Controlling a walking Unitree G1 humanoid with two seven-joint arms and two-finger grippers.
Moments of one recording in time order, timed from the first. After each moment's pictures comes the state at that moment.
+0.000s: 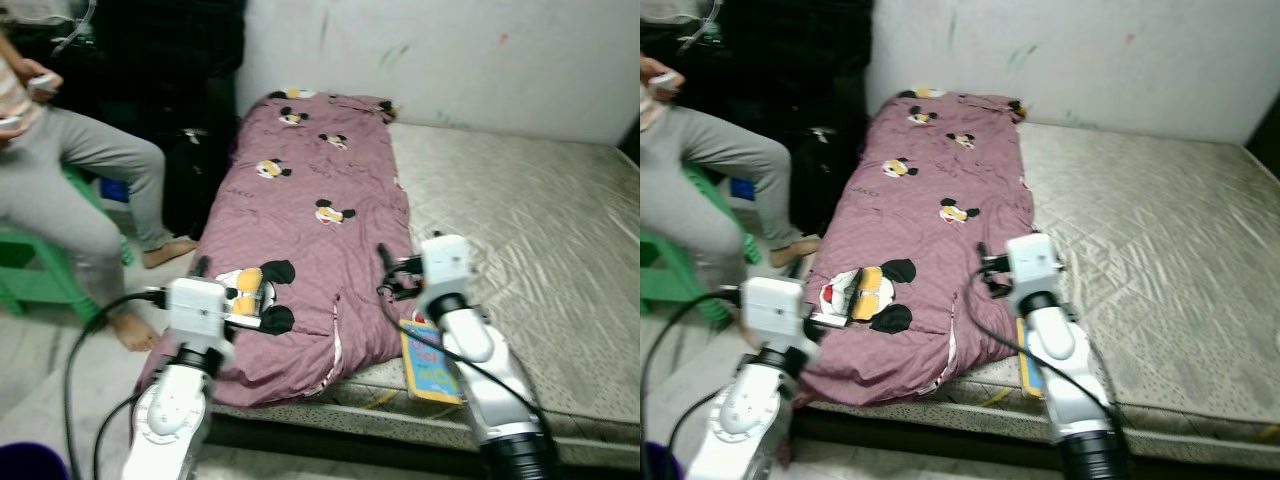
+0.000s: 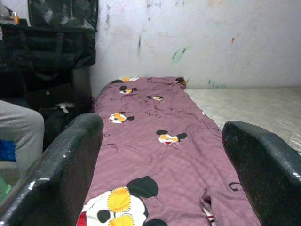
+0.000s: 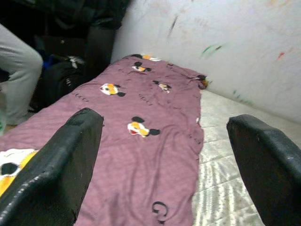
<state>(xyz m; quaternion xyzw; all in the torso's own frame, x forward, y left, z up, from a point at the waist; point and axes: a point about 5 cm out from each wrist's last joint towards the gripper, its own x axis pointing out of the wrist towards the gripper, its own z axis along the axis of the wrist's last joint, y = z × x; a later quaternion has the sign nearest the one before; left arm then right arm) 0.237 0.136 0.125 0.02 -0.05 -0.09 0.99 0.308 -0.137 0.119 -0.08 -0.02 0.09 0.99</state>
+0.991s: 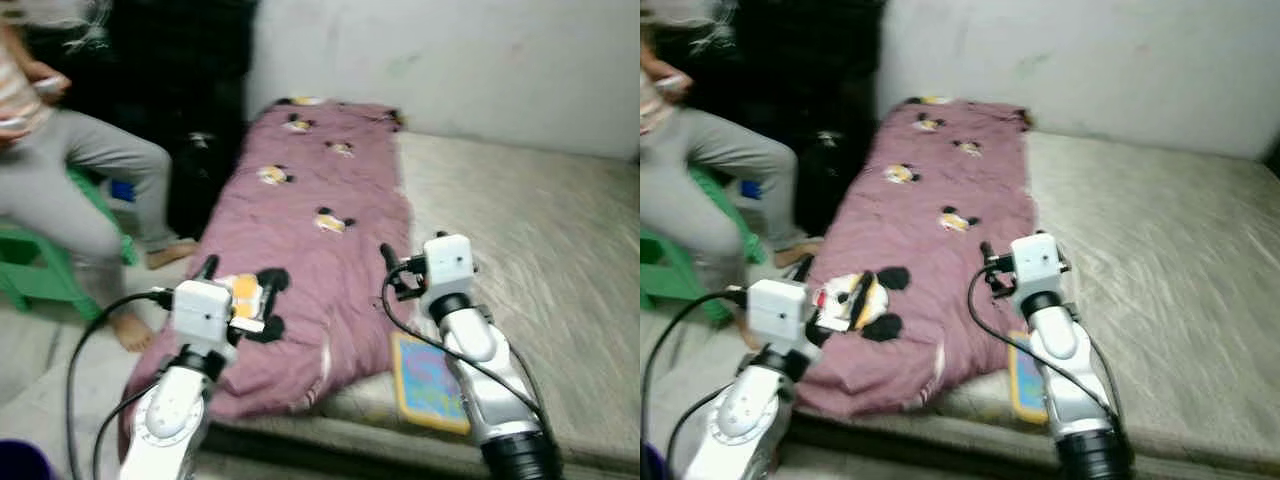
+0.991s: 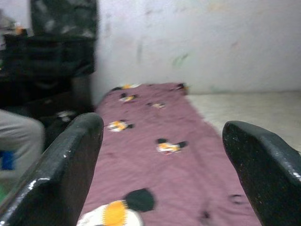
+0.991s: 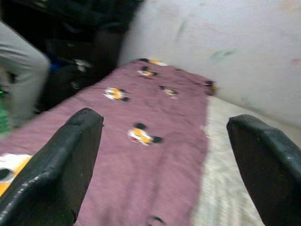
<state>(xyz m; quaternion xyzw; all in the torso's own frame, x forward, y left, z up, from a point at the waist) 0.234 0.140 0.125 0.03 -0.06 -0.11 0.99 0.308 -0.127 0.116 -0.08 -0.01 0.10 0.99</state>
